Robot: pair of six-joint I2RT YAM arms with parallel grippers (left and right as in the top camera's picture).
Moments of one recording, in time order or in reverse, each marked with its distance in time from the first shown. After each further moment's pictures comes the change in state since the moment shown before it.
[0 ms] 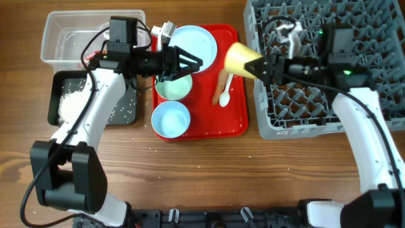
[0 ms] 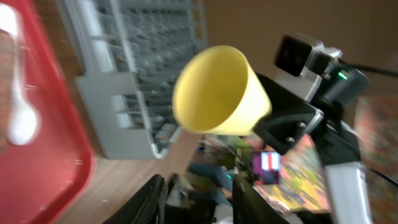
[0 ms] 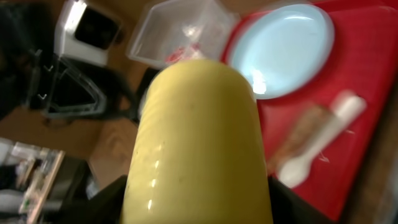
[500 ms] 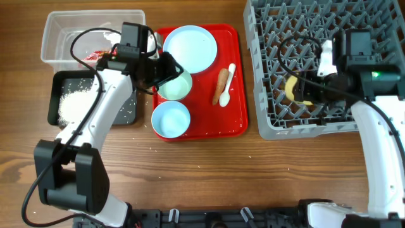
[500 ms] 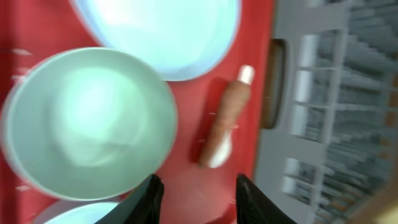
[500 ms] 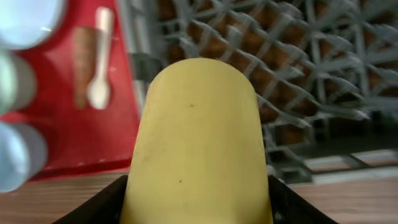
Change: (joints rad) left arm -0.055 0.000 0.000 -0.183 -0.781 0.004; right arm -0.012 -0.058 0.182 -0.584 0.821 0.041
